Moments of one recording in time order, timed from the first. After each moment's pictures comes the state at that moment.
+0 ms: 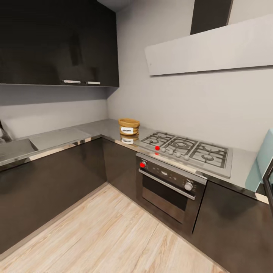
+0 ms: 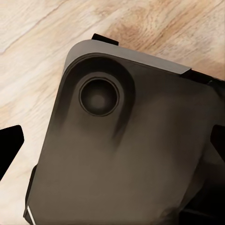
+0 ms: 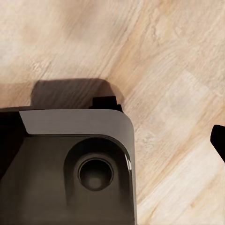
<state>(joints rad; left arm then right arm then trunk) 0.00 -0.01 0.01 -0.05 0.32 -0.09 0.00 -0.15 -0.04 -0.30 0.03 0.25 -0.13 -0.01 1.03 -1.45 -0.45</state>
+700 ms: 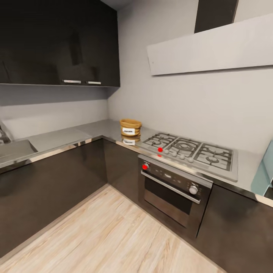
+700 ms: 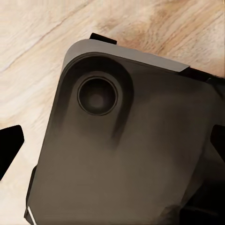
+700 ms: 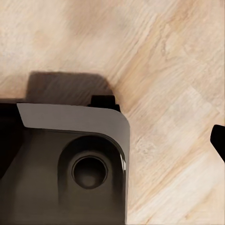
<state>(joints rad) 0.00 -0.01 0.00 -0.05 0.31 -0.09 -0.01 -0.15 -0.05 -0.30 0.03 0.32 -0.13 0.00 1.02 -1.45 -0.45</state>
